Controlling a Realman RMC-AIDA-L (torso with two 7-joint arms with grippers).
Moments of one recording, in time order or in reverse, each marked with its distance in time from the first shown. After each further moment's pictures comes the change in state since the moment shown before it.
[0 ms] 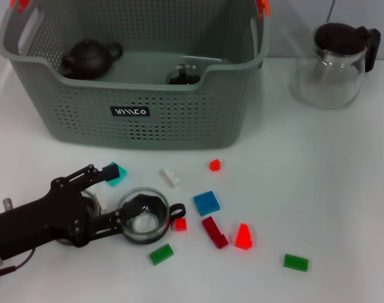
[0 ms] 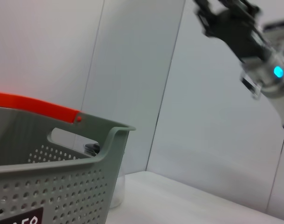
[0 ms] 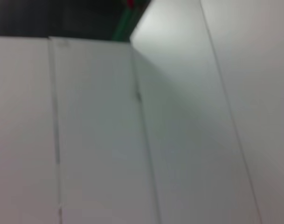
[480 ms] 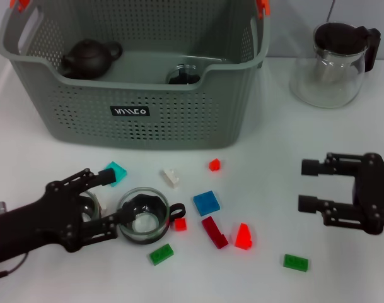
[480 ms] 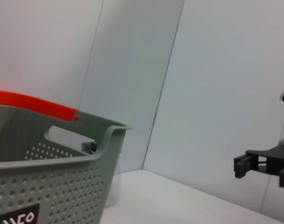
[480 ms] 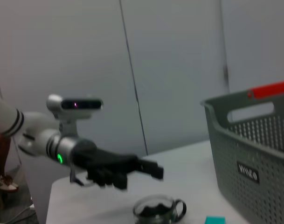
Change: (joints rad) left arm 0.009 0.006 0.003 0.026 0.009 0.037 -0.037; right arm -0.171 0.030 0.055 -0.074 -0.666 -0.167 -0.071
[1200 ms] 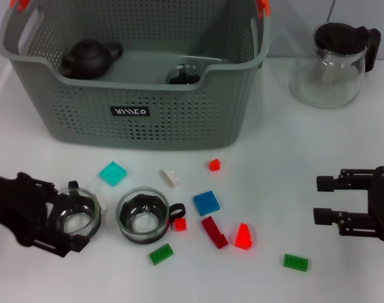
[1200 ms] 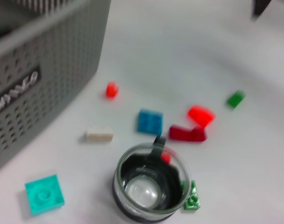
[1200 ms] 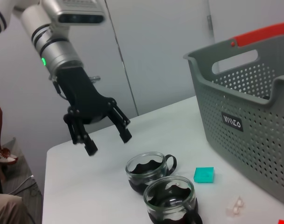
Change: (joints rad) left arm -0.051 -0.029 0.605 1.030 0.268 0.162 -0.893; right arm 0.016 -0.014 0.058 -0.051 -0.150 -0.015 0.111
